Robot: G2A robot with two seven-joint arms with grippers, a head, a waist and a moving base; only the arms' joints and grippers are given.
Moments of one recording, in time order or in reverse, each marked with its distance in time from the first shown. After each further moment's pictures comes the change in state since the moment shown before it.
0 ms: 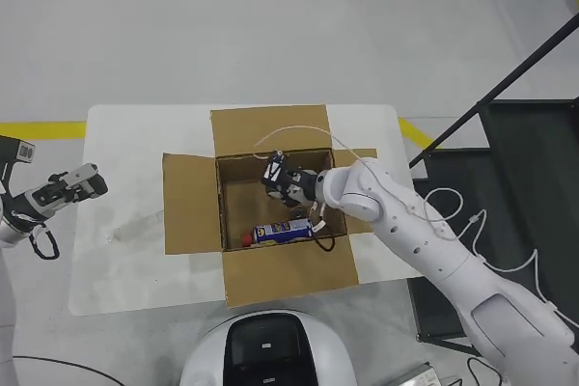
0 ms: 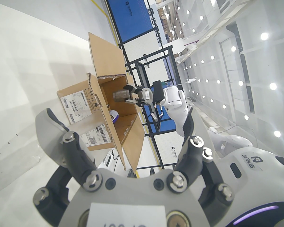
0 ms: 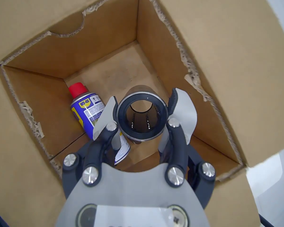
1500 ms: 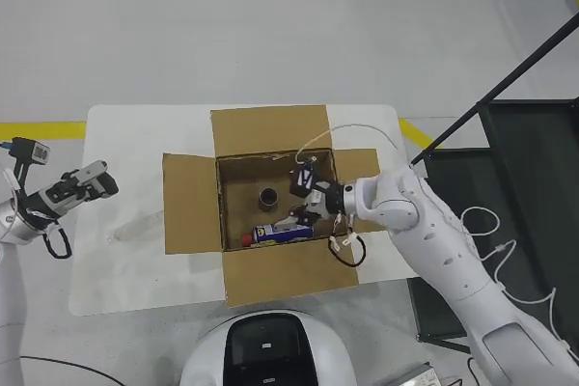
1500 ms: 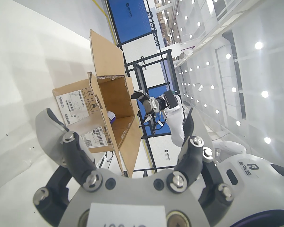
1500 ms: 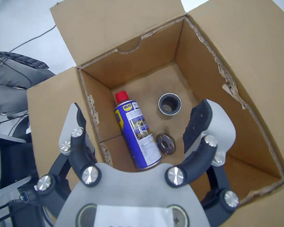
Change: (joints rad) left arm -0.017 0.002 0.081 0.055 -0.032 0.024 0.054; right arm -0.301 0.062 0.383 -0.200 0.265 -0.293 0.044
